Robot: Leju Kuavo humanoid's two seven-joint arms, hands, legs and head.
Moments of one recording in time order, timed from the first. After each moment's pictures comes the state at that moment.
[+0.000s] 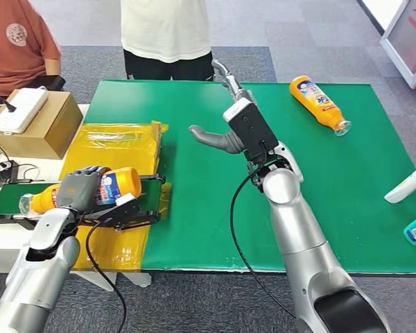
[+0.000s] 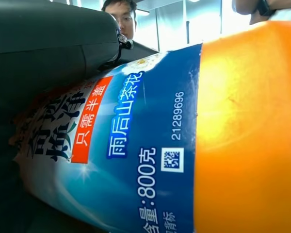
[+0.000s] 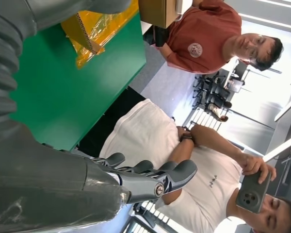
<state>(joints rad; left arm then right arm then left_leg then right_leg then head) -0.41 -0.04 -0.16 -1.10 -1.25 0.07 -0.02 -0.59 0.16 0.18 -1.31 0.44 0.08 -0.24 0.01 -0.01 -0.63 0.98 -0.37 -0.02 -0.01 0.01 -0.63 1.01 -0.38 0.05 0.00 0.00</state>
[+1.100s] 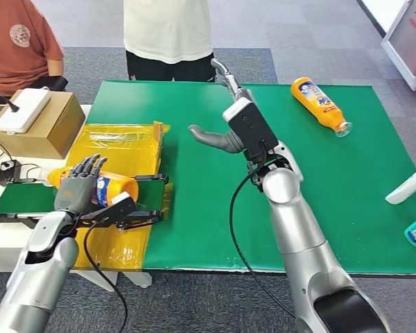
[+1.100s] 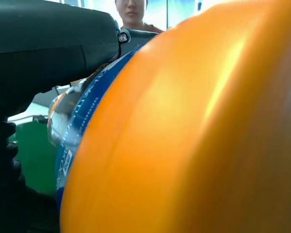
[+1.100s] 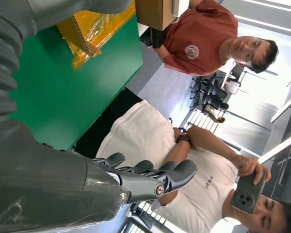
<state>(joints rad) -0.40 -0.05 -0.12 -1.08 -1.17 0.06 -0.04 -0.60 0.16 0.18 -1.31 0.44 0.08 -0.24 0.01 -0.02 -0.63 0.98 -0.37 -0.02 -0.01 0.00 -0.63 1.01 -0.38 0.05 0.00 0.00</state>
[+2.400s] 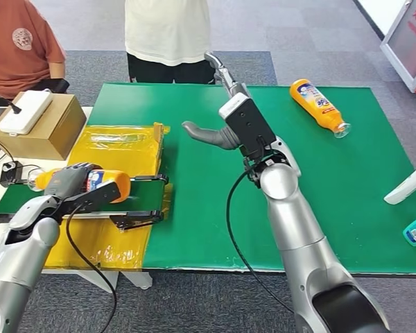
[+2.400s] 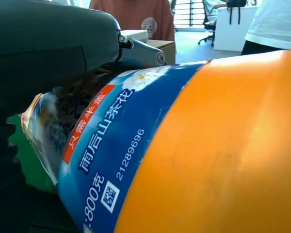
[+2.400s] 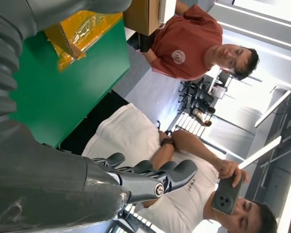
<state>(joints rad) -0.53 0.05 -0.17 -0.94 -0.96 -0.15 -0.05 -0.63 0.16 0.20 -1.31 0.42 0.10 -0.26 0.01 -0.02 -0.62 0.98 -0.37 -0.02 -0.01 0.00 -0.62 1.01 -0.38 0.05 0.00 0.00</state>
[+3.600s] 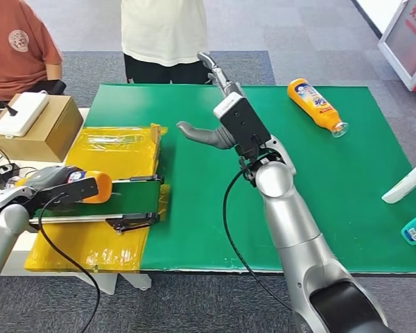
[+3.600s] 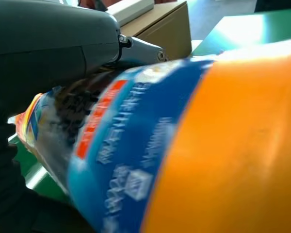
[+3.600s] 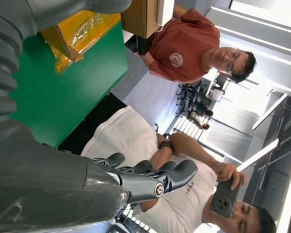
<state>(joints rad) -0.64 0.25 -0.31 -0.91 -0.78 -0.39 0.00 -0.64 0.17 0.21 -1.27 0.41 0.10 -0.28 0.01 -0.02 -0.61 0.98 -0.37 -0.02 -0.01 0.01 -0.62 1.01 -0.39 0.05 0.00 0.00</state>
